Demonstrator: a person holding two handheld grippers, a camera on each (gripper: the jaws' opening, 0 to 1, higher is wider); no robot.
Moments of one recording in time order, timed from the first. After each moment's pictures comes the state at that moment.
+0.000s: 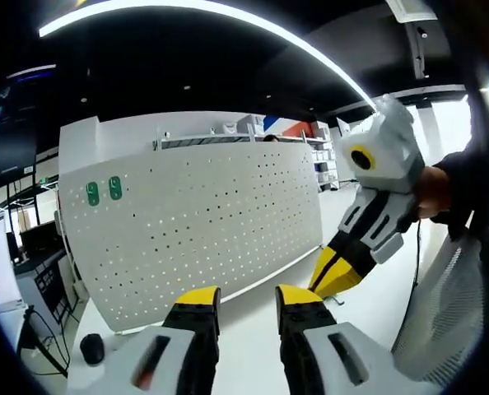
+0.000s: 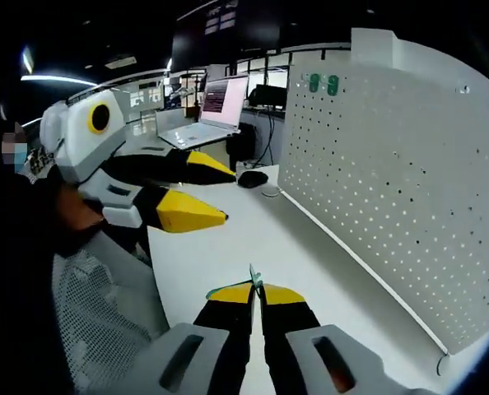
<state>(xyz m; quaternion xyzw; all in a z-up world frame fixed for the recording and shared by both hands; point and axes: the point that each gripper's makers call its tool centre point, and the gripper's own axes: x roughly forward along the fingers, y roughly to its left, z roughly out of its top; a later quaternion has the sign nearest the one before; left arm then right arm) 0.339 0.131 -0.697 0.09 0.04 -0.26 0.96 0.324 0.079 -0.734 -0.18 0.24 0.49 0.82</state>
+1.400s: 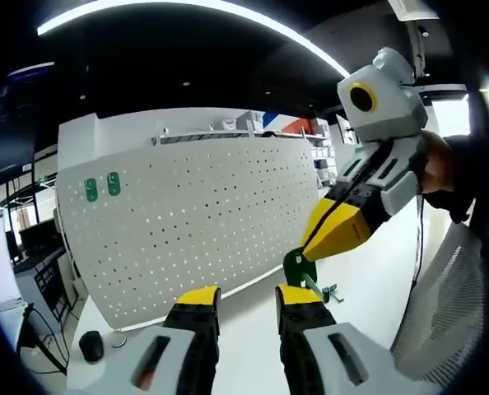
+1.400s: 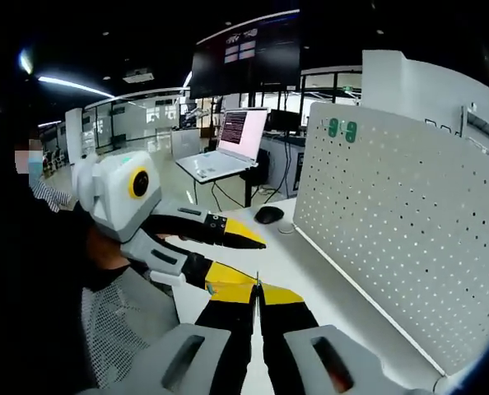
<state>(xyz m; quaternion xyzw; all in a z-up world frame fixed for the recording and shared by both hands) 0.338 0.131 -0.701 0.09 0.05 -0.26 0.96 0.320 0.096 -0.684 -0.16 0.18 0.51 0.83</state>
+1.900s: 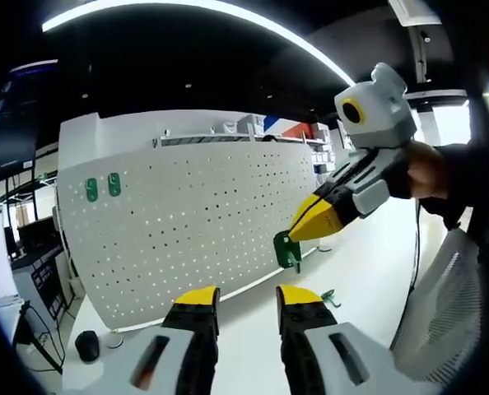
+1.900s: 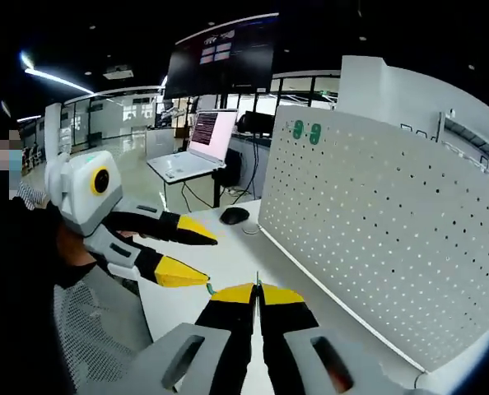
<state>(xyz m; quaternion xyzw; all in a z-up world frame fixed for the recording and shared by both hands) 0.337 0.128 -0.695 0.08 0.03 -0.27 0.96 0.357 0.073 -0.679 -0.18 0.16 0.44 0.86</state>
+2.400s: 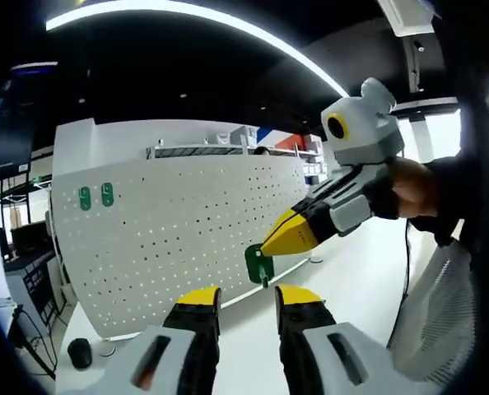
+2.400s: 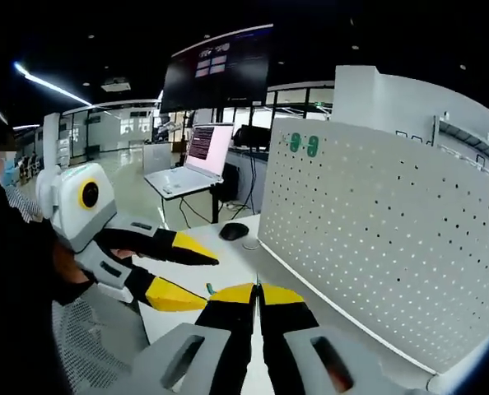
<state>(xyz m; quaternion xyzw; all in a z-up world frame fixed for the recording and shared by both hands) 0.333 0.120 -0.686 0.07 0.01 -0.29 0.95 0.353 0.093 -0.674 -0.14 0.14 0.46 0.87</state>
